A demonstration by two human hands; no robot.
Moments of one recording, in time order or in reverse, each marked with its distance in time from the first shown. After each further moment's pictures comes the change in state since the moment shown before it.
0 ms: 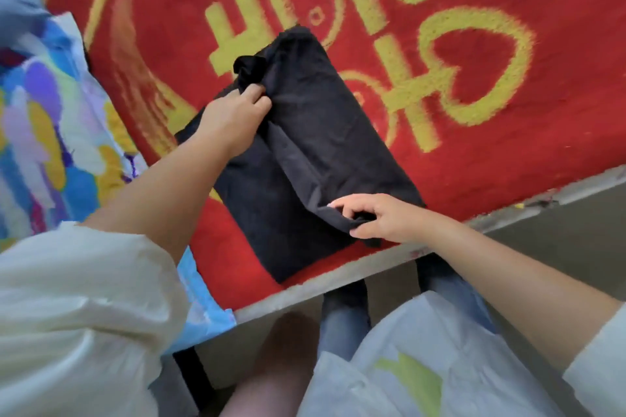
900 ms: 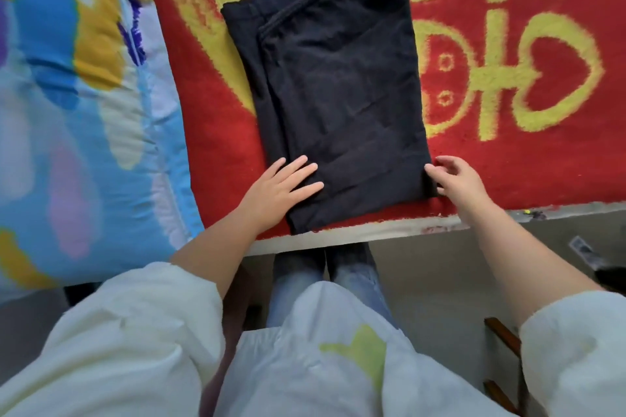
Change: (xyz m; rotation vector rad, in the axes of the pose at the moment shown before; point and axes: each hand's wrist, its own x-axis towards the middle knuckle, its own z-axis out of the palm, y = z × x) left_hand -0.152 0.039 0.235 -0.367 0.295 0.297; right_hand 0.031 0.031 0.039 0.059 0.780 0.557
